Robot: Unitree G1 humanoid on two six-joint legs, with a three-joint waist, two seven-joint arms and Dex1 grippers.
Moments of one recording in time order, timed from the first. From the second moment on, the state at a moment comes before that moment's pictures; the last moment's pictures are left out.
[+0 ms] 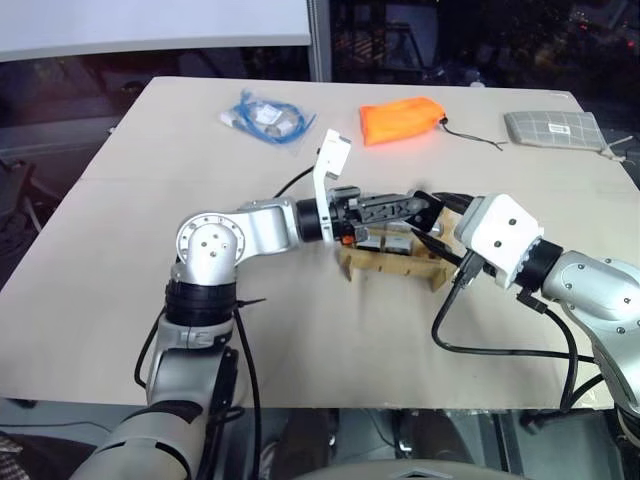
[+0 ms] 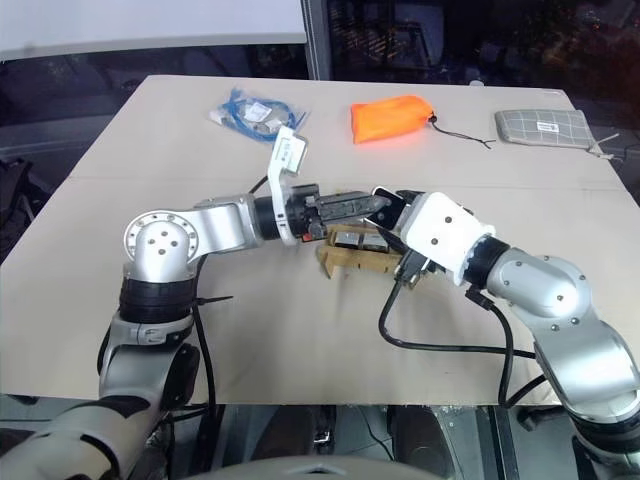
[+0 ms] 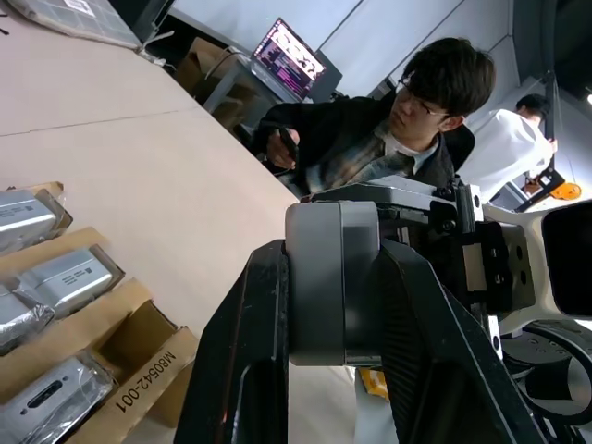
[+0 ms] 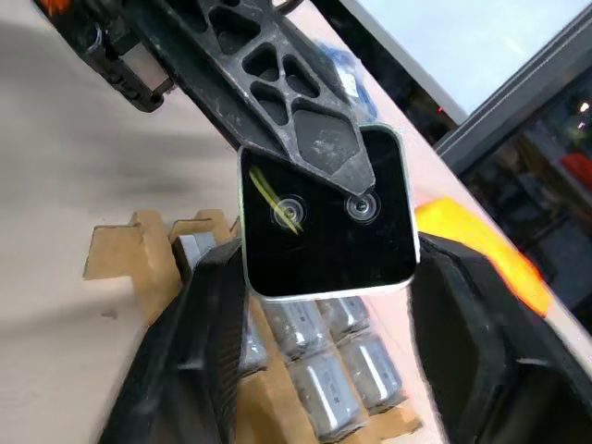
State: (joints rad) left arm -0.78 0.38 0.03 -0.07 -1.23 1.18 -0.43; right arm -0.34 -0.66 0.07 -0.89 0.20 0.77 0.59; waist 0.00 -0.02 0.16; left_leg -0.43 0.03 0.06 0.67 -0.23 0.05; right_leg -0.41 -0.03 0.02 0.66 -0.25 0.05
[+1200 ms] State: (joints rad) left arm -1.25 0.16 -0.47 1.01 0.01 -0.05 -1.36; right arm 0.38 -0.60 -0.39 -1.01 0.44 0.56 0.52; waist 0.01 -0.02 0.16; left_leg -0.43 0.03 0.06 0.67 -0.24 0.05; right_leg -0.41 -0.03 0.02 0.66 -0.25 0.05
